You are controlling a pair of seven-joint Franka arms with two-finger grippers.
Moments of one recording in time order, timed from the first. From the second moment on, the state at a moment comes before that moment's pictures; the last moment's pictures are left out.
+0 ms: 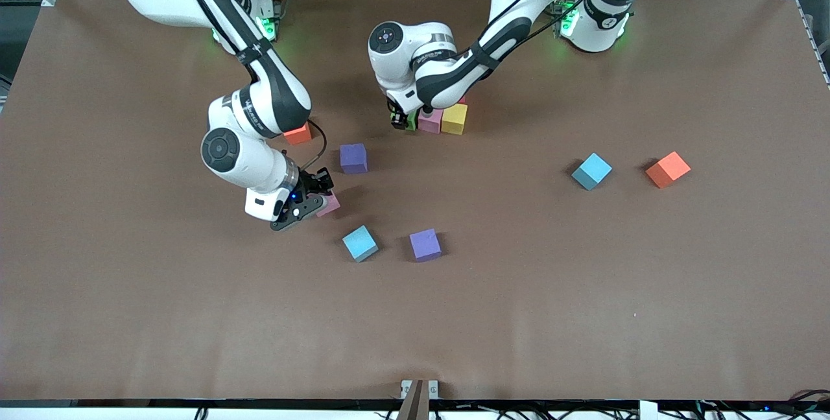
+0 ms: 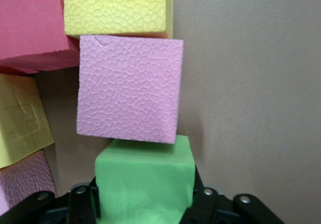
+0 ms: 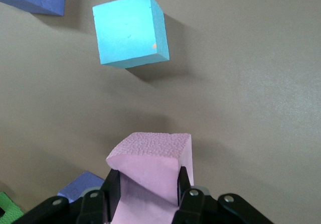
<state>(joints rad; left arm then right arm) -0.53 0.74 -0.63 -1.78 0.49 2.27 -2.76 0.27 0.43 0.15 -1.93 0.23 2.34 -0.21</state>
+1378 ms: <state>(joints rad) -0.41 0.68 -0.77 -1.76 0.45 2.17 -2.75 0.28 0.42 0.15 -1.90 0.23 2.33 -0.20</state>
